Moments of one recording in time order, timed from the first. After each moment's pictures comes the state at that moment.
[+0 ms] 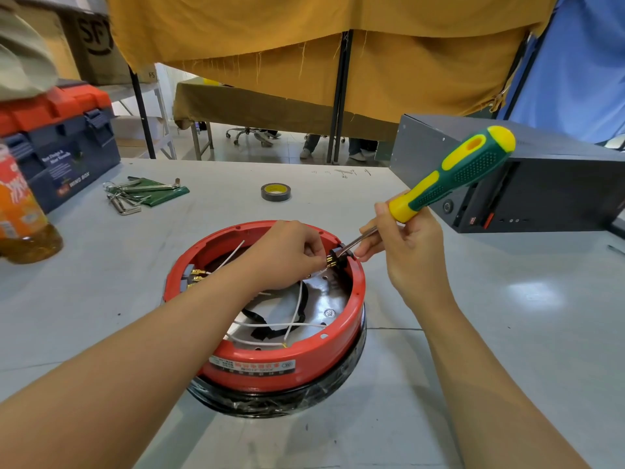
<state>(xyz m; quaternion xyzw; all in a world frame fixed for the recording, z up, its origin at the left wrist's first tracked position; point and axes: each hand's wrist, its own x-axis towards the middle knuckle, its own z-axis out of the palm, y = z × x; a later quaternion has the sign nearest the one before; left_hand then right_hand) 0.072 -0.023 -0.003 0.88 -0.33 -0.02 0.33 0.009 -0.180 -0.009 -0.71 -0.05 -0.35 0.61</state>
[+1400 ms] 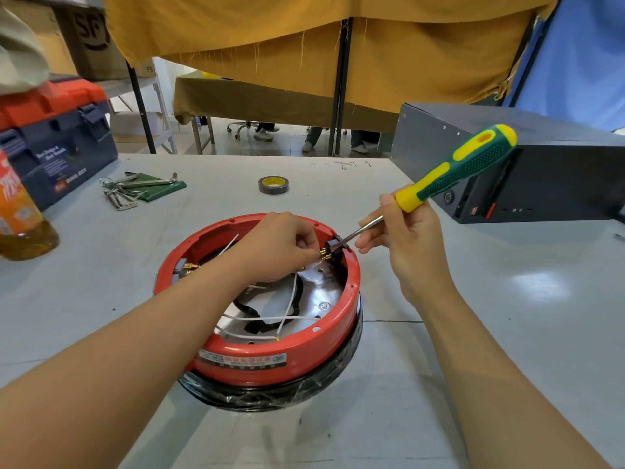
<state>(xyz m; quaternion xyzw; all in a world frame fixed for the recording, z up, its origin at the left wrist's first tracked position) 0.074 -0.021 -0.003 0.89 -0.32 -0.02 0.32 0.013 -0.189 -0.014 -0.68 -0.03 -0.31 0.67</state>
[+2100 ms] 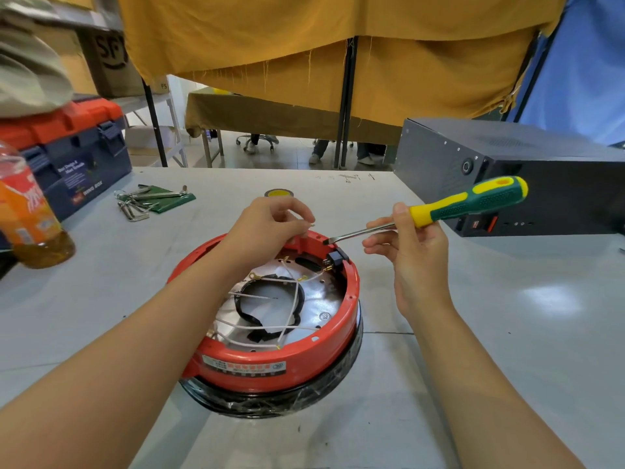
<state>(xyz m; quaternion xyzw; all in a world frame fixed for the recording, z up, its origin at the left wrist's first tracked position) 0.083 -0.012 0.011 0.81 -0.23 0.00 0.54 0.012 -0.188 -0.012 -0.57 0.04 -0.34 0.75</state>
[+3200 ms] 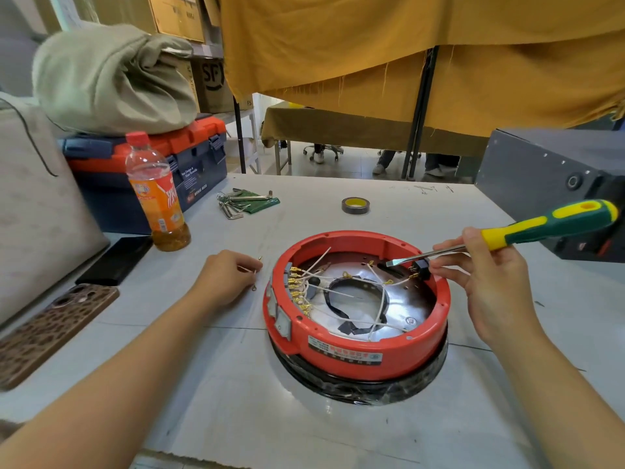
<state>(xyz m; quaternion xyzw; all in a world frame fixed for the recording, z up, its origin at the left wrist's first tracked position) 0.088 0.150 -0.049 0.95 0.01 0.05 0.31 0.005 -0.171 -0.019 -0.63 -0.01 -0.28 0.73</state>
